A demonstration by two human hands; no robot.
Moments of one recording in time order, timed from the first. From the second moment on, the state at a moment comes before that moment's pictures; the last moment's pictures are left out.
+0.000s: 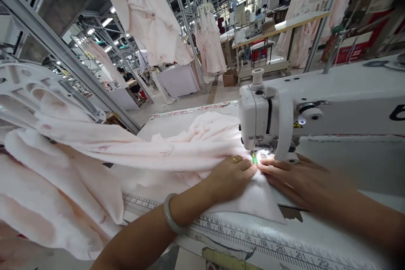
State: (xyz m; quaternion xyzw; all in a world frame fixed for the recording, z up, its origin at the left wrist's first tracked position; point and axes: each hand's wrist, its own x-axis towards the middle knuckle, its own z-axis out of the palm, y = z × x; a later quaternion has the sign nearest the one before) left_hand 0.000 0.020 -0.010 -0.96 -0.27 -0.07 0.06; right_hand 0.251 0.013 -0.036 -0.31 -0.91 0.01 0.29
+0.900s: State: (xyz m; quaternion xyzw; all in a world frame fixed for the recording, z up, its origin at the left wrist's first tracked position) left_hand 0.014 -0.020 0.010 -0.92 -0.36 -0.06 0.13; right_hand 0.243 -0.009 -0.009 -0.15 -0.95 0.07 0.28
